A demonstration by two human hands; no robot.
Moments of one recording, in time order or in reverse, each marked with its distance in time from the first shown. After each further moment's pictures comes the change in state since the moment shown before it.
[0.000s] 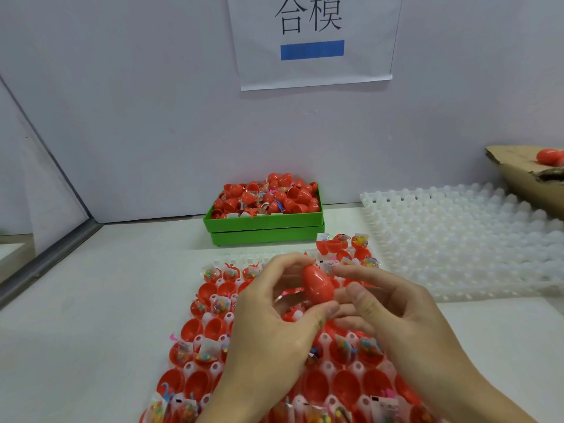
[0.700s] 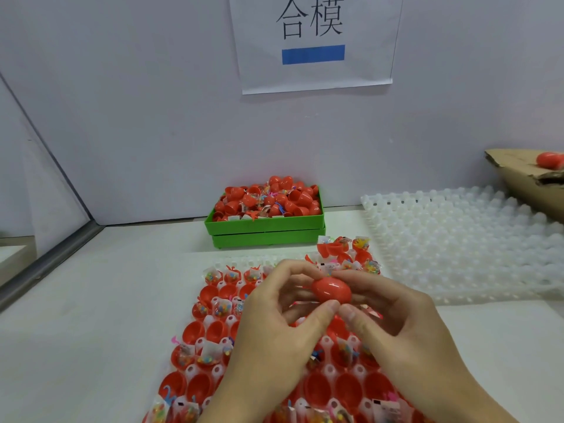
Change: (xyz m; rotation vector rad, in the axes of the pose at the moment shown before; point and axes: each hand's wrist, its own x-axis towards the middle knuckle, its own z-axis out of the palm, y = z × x) left_hand 0.000 0.003 -0.003 -0.053 -0.061 -0.108; right_hand -0.002 0.009 -0.001 -0.251 -0.001 -0.185
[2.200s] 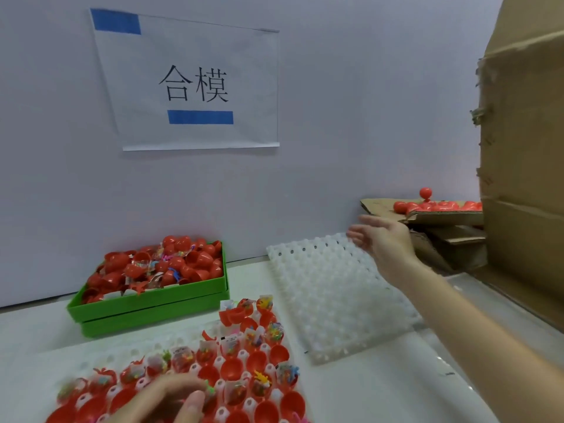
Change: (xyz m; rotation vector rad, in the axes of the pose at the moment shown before) left_hand 0.019 0.003 0.012 0.108 -0.147 -0.367; right_hand 0.152 0.007 -0.191 0.152 0.711 0.231
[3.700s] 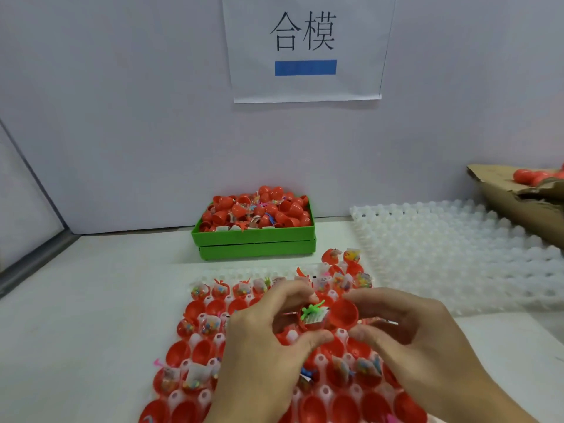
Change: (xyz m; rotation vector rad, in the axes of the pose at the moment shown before) left_hand -0.007 -0.027 -0.012 0.143 0.292 0.469; right_hand -0.210 0.058 0.031 -0.310 -0.716 -0.347
